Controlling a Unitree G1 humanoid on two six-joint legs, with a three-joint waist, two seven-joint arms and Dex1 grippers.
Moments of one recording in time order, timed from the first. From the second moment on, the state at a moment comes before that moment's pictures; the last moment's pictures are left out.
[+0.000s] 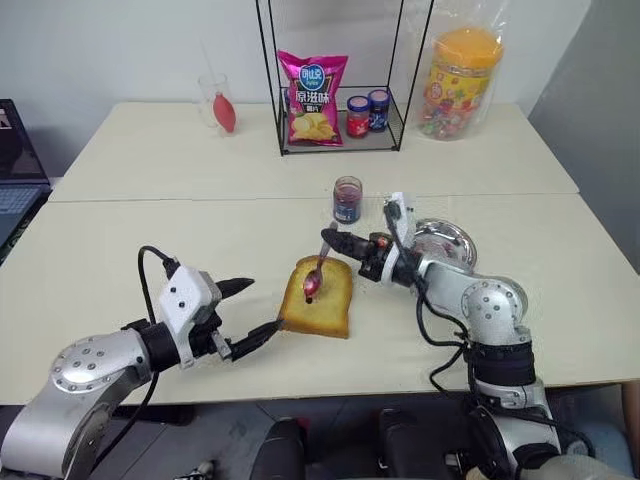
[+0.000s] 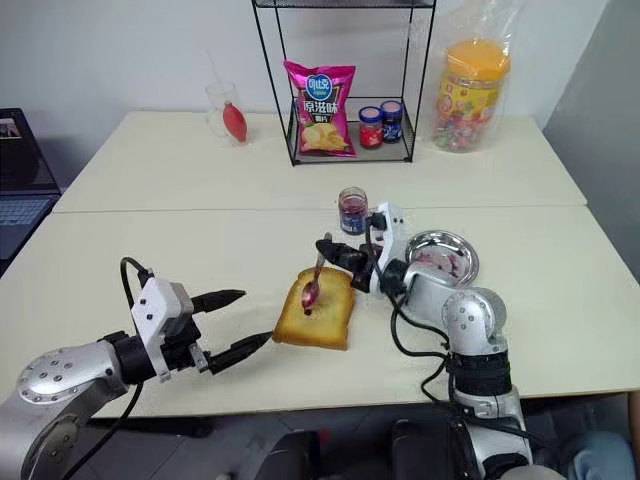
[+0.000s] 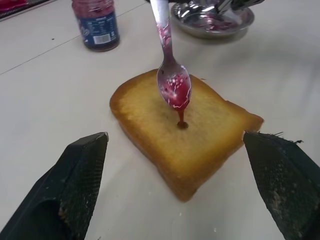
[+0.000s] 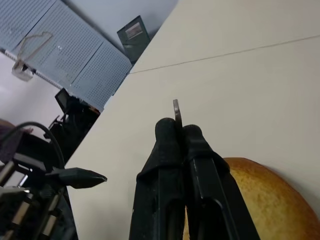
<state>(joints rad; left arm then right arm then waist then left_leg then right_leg) 0.18 0.75 0.28 -0.64 -0.52 0.55 -0.82 -0.56 -0.08 -0.01 -0.18 0.83 1.04 0.25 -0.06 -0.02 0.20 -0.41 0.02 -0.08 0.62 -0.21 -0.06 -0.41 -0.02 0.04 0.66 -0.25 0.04</state>
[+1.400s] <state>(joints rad) 0.29 0.72 0.25 -0.52 -0.40 0.27 -0.88 -0.47 0.02 -0.15 -0.17 0.90 1.04 0.21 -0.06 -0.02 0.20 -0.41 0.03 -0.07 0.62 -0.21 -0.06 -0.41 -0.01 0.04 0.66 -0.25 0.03</state>
